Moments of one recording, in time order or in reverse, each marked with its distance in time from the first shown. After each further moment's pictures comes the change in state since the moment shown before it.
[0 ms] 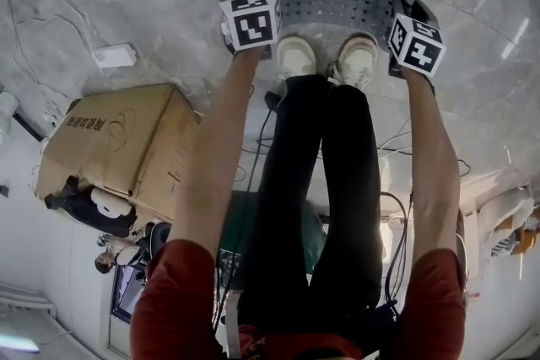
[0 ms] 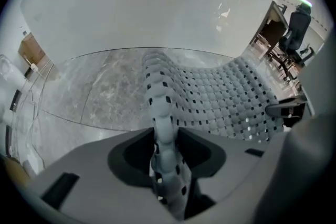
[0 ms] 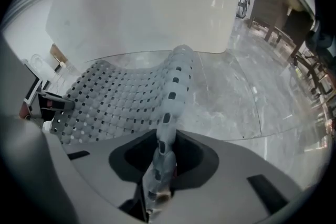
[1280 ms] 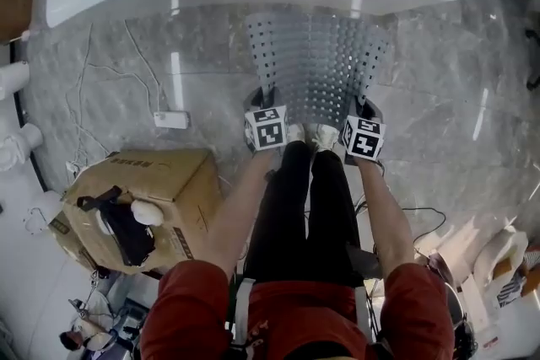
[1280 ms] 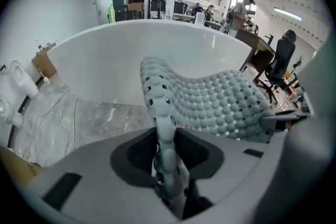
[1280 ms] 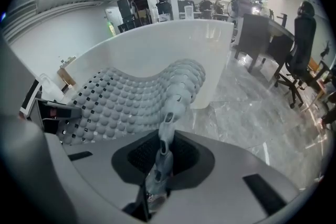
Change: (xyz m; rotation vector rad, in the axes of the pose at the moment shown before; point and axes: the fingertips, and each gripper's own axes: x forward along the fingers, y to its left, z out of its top) left arm -0.350 -0.050 0.136 -0.022 -0.191 0.024; right arm -0.341 0.059 0.145 0.064 -0.163 0.016
